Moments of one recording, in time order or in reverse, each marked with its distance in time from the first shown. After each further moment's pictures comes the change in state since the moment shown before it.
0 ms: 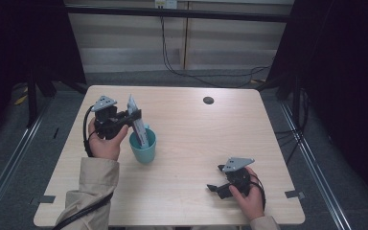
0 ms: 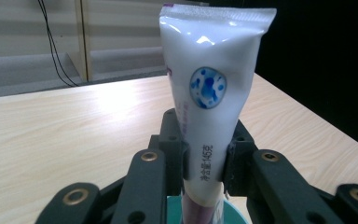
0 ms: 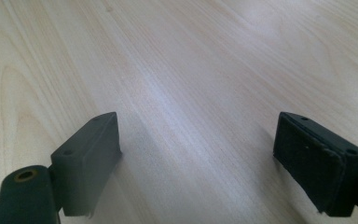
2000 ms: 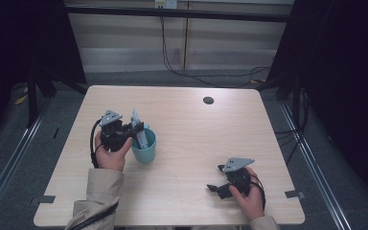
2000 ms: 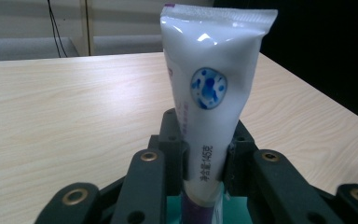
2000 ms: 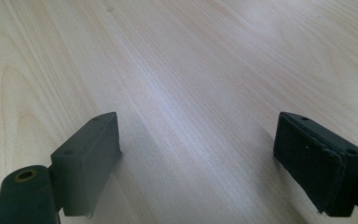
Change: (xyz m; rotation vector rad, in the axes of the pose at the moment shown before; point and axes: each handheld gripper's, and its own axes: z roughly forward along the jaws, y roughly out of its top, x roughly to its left) left arm 0.000 -0.042 0.012 0.025 0.022 -0.019; right arm 0.000 0.000 0.000 -0.001 0.001 -0.003
